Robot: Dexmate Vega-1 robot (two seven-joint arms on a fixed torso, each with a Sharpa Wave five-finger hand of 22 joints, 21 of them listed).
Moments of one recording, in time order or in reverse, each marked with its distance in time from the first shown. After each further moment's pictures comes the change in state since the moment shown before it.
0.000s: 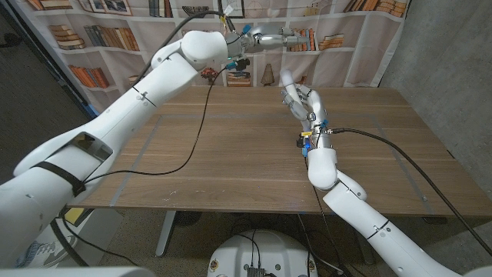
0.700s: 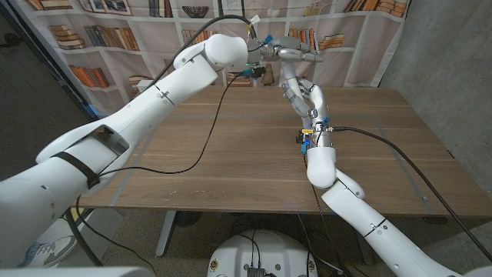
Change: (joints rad) left arm -0.093 -0.098 0.134 0.040 0.143 0.052 -0.051; left_hand 0.000 0.000 0.004 0.004 0.000 0.005 0.005 0.000 0.000 0.000 0.000 0.000 0.000 0.000 0.000 0.000 0.000 0.004 -0.004 0.004 0.000; right arm 0.007 0.019 0.004 0.021 -0.023 0.109 -0.045; right_hand -0.003 0.003 0.000 0.000 0.000 0.000 0.000 0.001 0.000 -0.001 0.001 -0.004 0.000 0.006 0.005 0.004 0.005 0.000 0.000 0.000 0.000
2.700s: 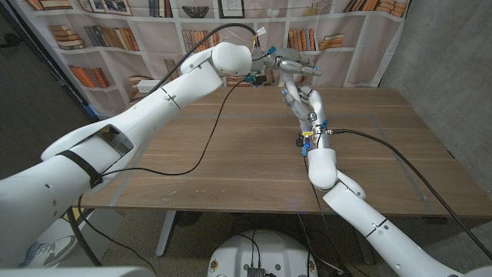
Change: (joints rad) left arm -0.020 -0.022 0.071 0.064 0.088 -0.015 -0.035; left_hand 0.010 -0.011 0.005 0.005 -0.008 -0.011 -0.001 0.000 0.000 -0.005 0.005 -0.008 0.005 0.000 0.000 0.000 0.000 0.009 -0.020 0.000 0.000; right arm 0.011 -0.006 -0.005 0.034 0.057 0.013 0.022; right_hand 0.000 0.000 -0.030 -0.003 -0.007 0.008 -0.019 -0.005 -0.022 0.011 -0.010 0.001 0.000 -0.033 0.012 0.001 0.016 -0.017 0.005 -0.005 0.005
